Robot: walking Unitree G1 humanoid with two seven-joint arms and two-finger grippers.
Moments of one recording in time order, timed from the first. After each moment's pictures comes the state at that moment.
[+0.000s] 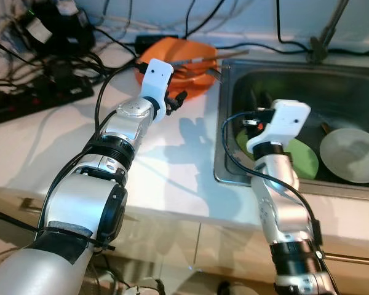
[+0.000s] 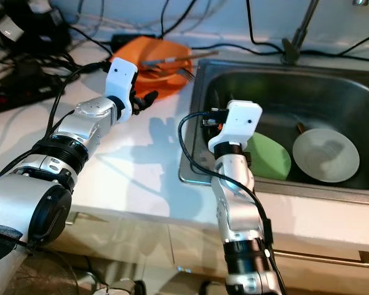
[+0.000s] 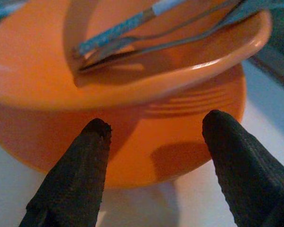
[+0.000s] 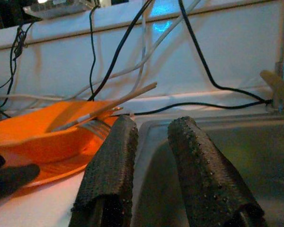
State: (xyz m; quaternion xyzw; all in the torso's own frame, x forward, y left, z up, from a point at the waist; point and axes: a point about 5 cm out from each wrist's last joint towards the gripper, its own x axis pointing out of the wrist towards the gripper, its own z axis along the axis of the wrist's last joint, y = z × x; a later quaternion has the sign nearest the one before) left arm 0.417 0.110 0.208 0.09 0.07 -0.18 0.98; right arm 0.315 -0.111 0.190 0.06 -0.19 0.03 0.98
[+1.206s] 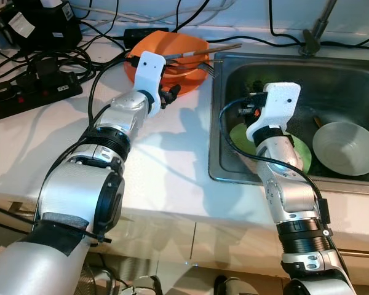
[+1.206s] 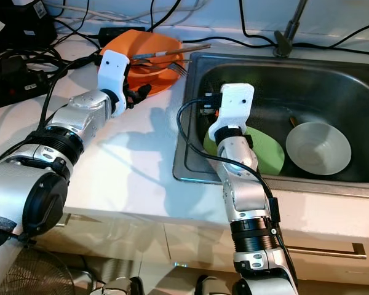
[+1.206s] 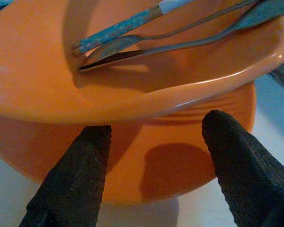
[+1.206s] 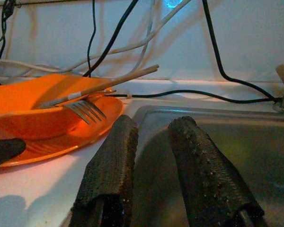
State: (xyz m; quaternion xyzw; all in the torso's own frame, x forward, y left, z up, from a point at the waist) left arm 0.422 0.119 0.219 0.08 0.09 -0.16 0.98; right arm 0.340 -0.115 0.200 0.01 -0.14 0.06 0.99
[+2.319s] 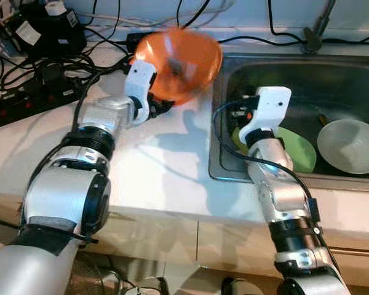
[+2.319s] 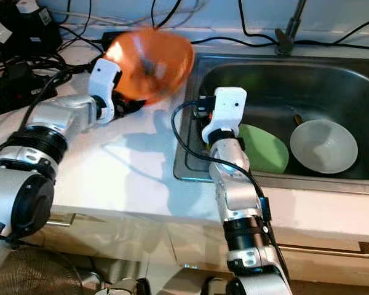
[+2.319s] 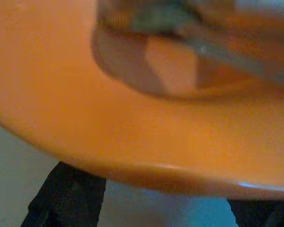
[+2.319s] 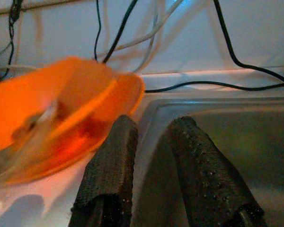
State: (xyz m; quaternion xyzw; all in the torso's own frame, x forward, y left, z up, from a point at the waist) left arm 0.414 0.145 0.211 0.07 0.17 -0.22 0.96; right arm 0.345 -0.100 0.194 0.03 -0.13 0.07 0.99
